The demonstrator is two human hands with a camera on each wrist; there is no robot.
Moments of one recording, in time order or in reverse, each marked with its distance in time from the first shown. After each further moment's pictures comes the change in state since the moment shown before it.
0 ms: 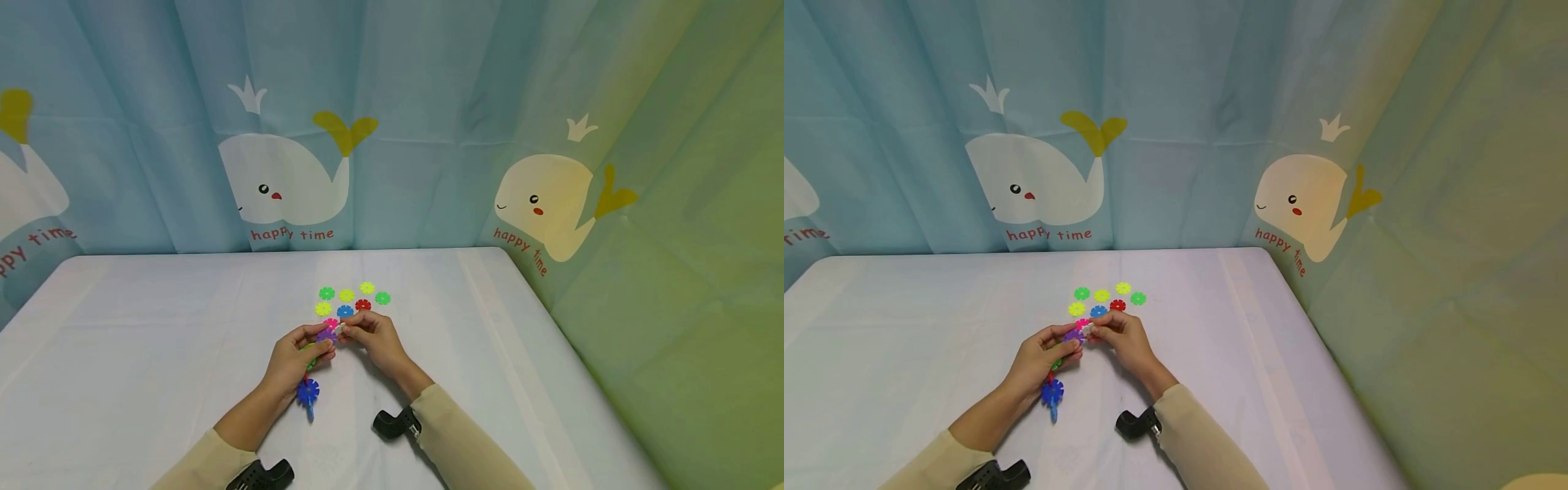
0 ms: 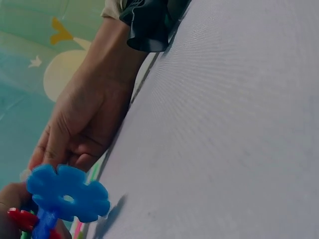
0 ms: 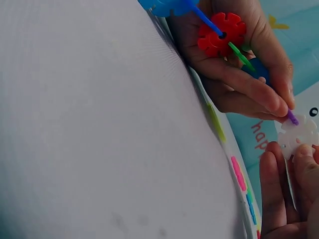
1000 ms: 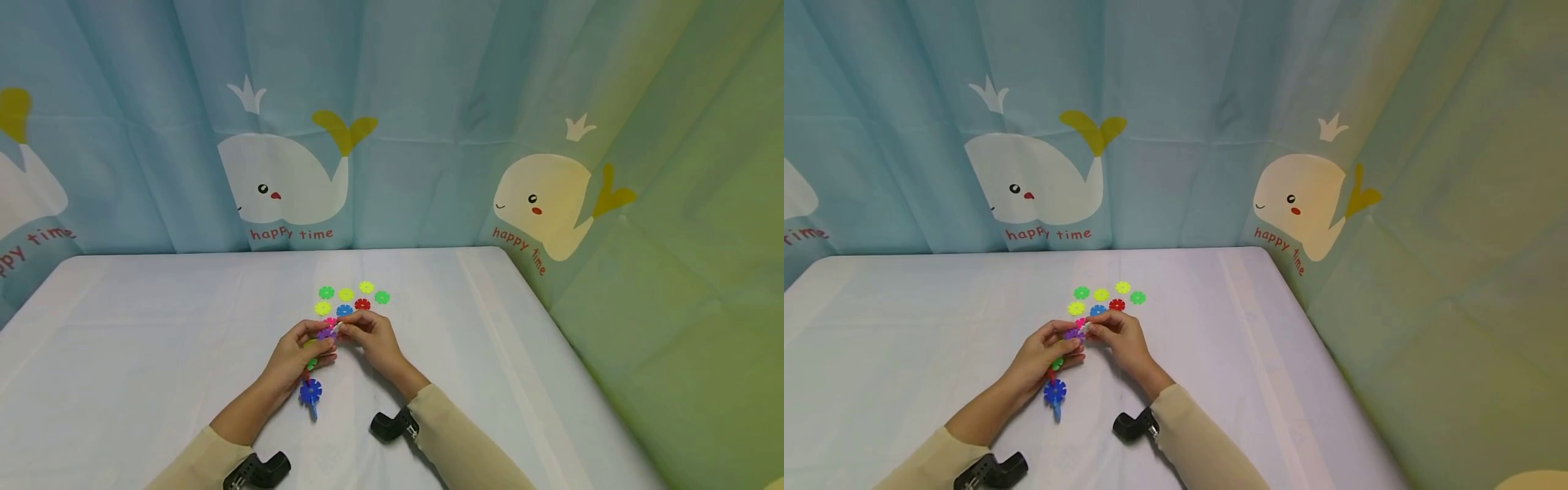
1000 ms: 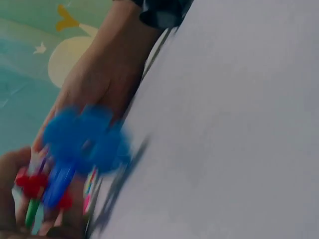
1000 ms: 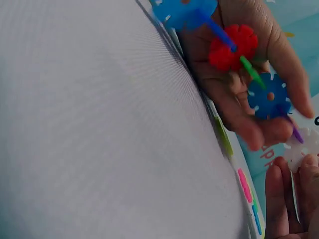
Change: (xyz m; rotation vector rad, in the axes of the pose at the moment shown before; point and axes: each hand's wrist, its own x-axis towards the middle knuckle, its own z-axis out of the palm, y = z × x) left_hand 0.003 0.004 -0.004 0.037 -0.113 -0.024; right_hand -0.001 0.000 0.005 -0.037 0.039 -0.063
